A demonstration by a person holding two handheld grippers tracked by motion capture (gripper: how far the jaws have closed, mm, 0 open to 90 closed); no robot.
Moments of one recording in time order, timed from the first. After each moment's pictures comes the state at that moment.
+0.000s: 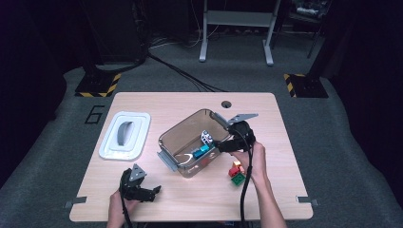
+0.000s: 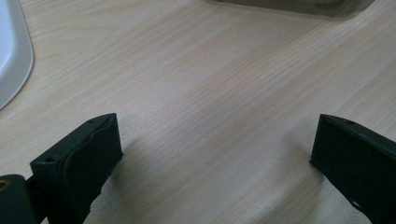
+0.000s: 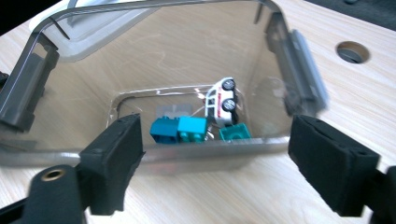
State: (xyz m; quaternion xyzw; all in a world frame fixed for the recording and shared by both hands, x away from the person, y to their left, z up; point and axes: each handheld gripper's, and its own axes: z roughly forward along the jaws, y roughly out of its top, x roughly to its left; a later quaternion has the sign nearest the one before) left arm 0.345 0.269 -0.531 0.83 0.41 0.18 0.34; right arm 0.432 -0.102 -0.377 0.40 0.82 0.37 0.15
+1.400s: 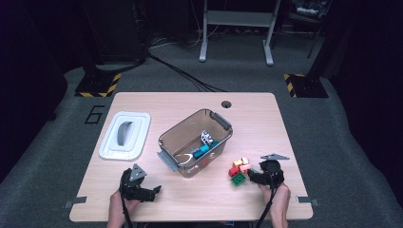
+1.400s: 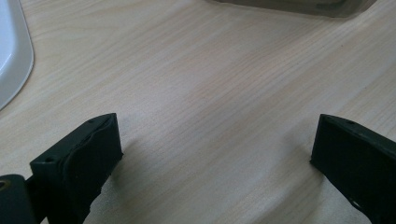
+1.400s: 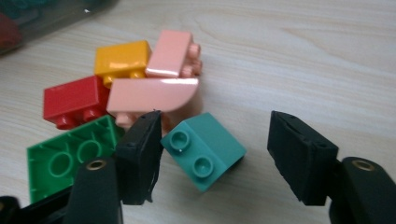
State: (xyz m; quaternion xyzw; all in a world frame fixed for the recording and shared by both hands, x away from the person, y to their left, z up) left arm 0.345 0.268 -0.531 0.82 0.41 0.18 0.34; right arm 0.374 -0.197 -0.497 0.59 0.73 0.30 0.17
